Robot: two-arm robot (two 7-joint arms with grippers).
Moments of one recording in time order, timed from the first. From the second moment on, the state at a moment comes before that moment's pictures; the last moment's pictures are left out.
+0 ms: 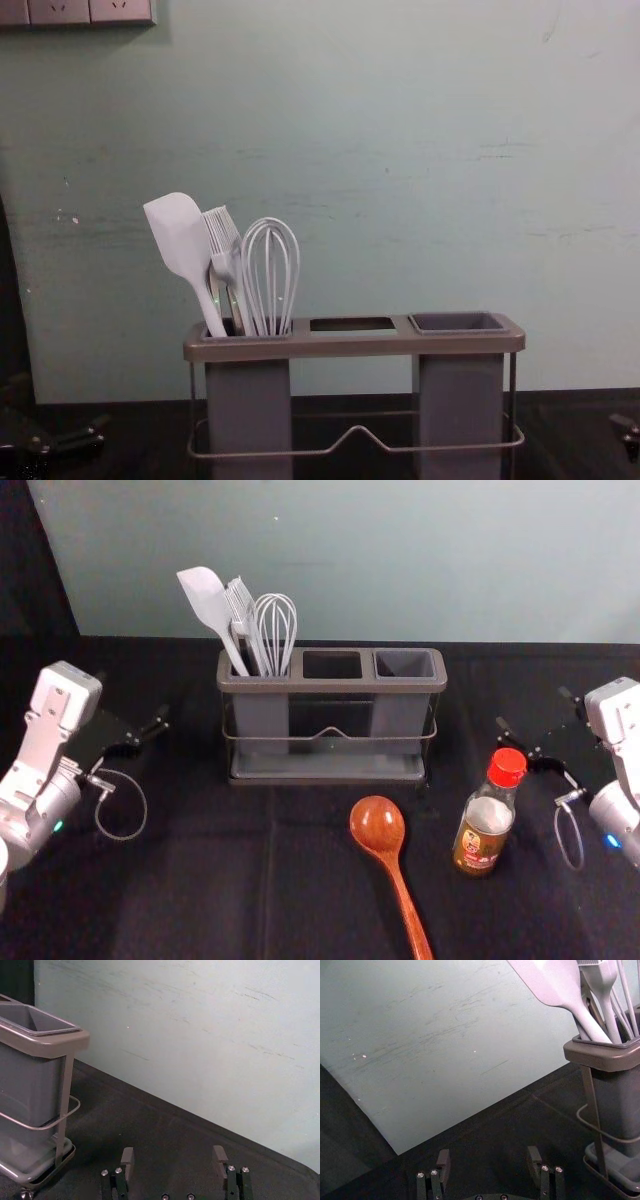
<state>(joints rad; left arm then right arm) -0.20 0.60 0.45 -1.41 -0.25 -0.12 0.03 0.20 0.60 -0.45 -1.41 0.25 -0.12 -0.03</state>
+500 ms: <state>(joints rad) -0.20 0.60 0.45 -1.41 -0.25 -0.12 0.03 0.20 0.60 -0.45 -1.41 0.25 -0.12 -0.03</state>
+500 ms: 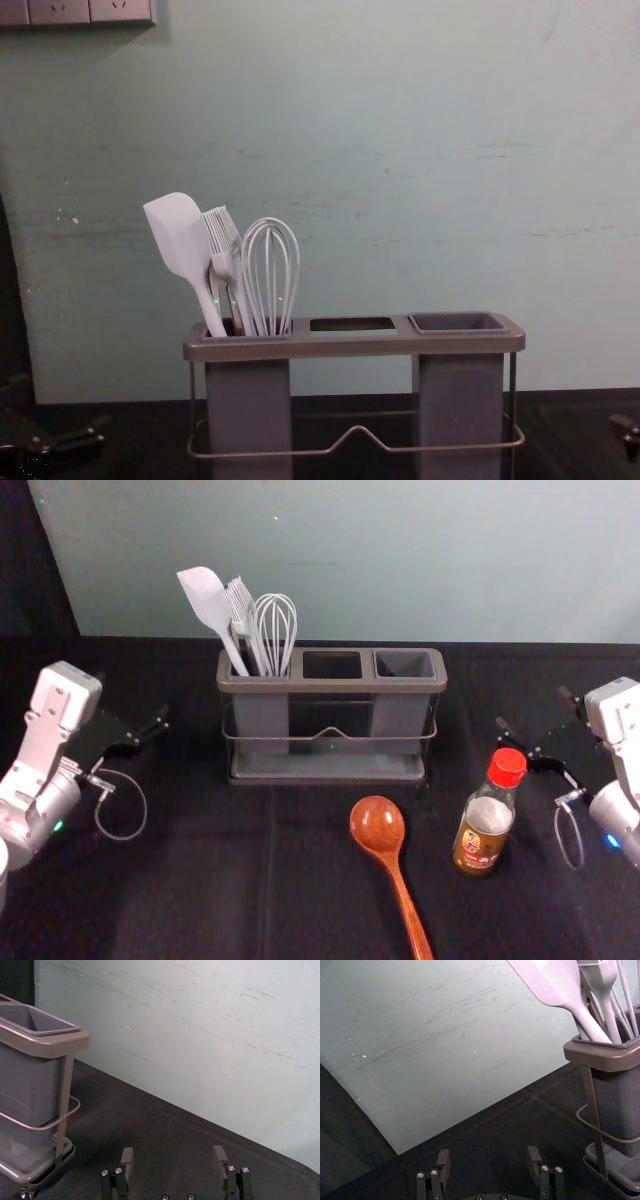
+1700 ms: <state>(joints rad) -0.20 0.60 0.45 -1.41 -0.25 -0.12 0.03 -0.22 0.77 -0.25 -1.81 0.20 -0.10 -0.11</state>
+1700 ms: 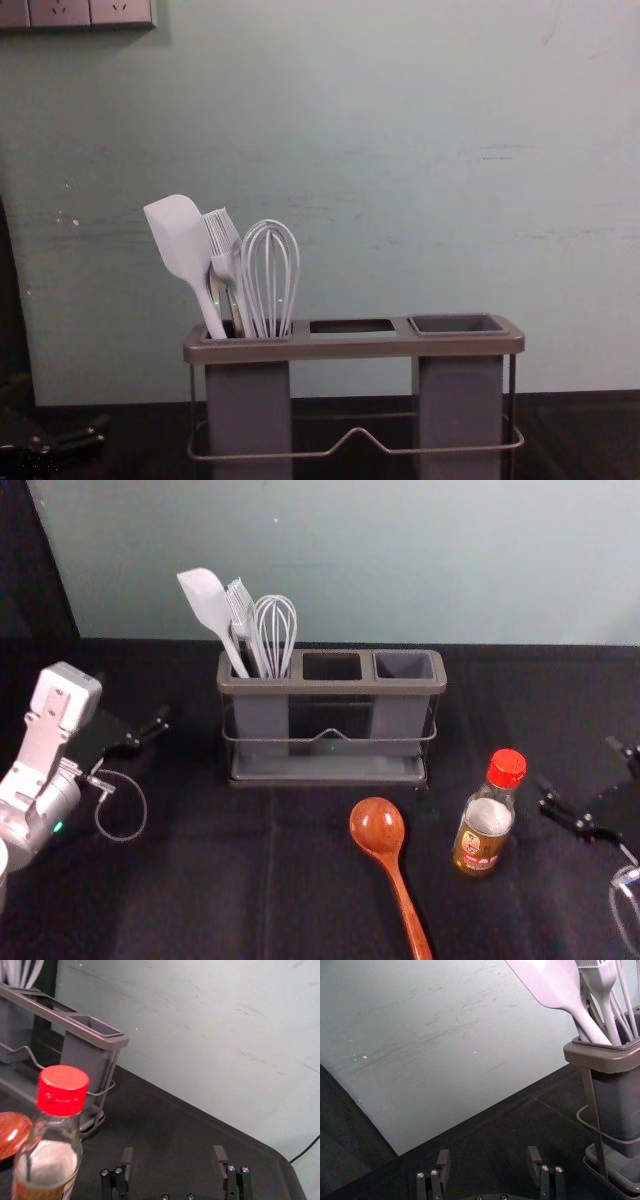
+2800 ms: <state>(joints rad) -0.20 0.60 0.45 -1.41 -0.25 -0.12 0.03 -0.32 0.81 -0.16 -1.83 0.51 -0.32 0.30</state>
